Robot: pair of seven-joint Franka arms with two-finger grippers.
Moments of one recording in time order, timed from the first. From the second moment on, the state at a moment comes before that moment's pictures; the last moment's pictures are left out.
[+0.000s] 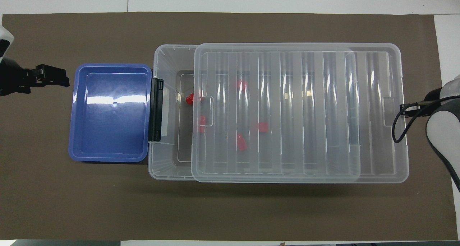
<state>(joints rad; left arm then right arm) 0.06 -0.02 -0.14 -1.70 -0.01 1.79 -0.16 0.00 -0.02 -0.15 -2.02 -0.01 1.96 -0.16</state>
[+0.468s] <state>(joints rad) 0.06 -0.02 -0.14 -1.70 -0.01 1.79 -0.16 0.05 -0.04 -0.14 -2.06 -0.01 2.00 -0.09</state>
